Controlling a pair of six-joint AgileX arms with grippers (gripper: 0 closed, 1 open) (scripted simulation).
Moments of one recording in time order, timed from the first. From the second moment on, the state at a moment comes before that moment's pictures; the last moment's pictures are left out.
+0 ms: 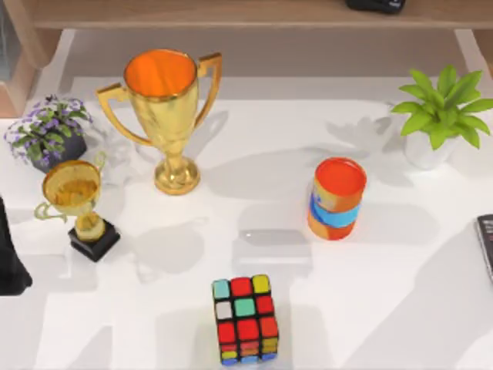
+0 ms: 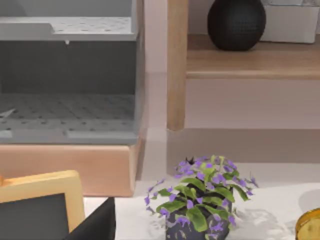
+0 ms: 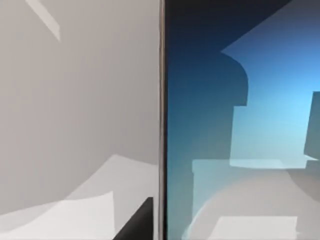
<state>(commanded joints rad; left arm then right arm) 0.00 0.00 0.00 0.00 0.00 0.00 -0.44 1.99 1.31 -0.89 -0.01 -0.94</state>
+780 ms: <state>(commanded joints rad) 0.00 0.00 0.00 0.00 0.00 0.00 -0.23 1.78 1.38 -0.89 -0.03 -0.64</state>
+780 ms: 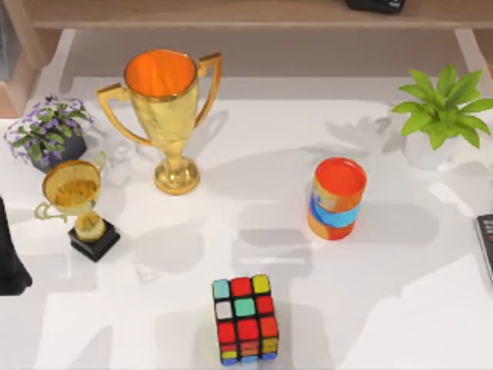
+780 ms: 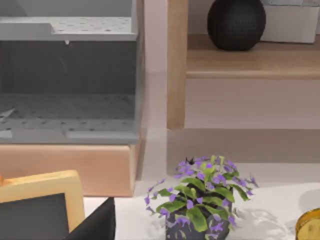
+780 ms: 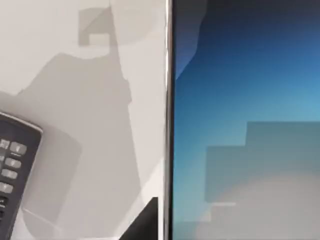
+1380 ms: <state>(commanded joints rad) 0.00 0.00 0.00 0.00 0.00 0.00 0.23 1.61 1.28 -1.00 -0.08 0.02</state>
